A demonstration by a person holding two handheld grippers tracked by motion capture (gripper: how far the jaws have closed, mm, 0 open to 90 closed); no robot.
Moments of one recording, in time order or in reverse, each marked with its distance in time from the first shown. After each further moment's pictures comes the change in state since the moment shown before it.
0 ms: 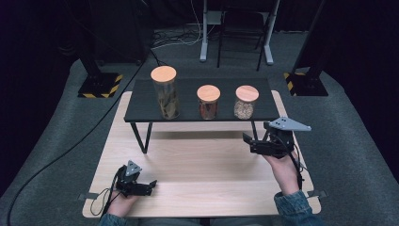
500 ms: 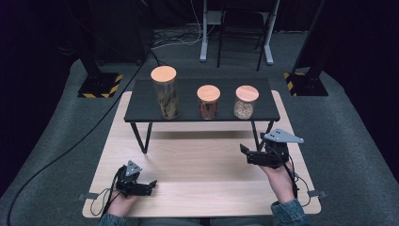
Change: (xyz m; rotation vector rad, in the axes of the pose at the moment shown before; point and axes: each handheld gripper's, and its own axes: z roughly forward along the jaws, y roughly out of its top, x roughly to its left) left arm 0.000 0.000 0.000 0.000 0.001 0.000; right arm 0.006 -0.038 0.012 0.036 0.005 0.002
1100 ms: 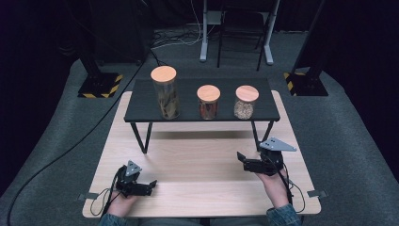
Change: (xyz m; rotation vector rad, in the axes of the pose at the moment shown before) left arm 0.000 0.000 0.000 0.000 0.000 0.000; right arm 0.002 -0.031 0.014 0.021 0.009 0.020
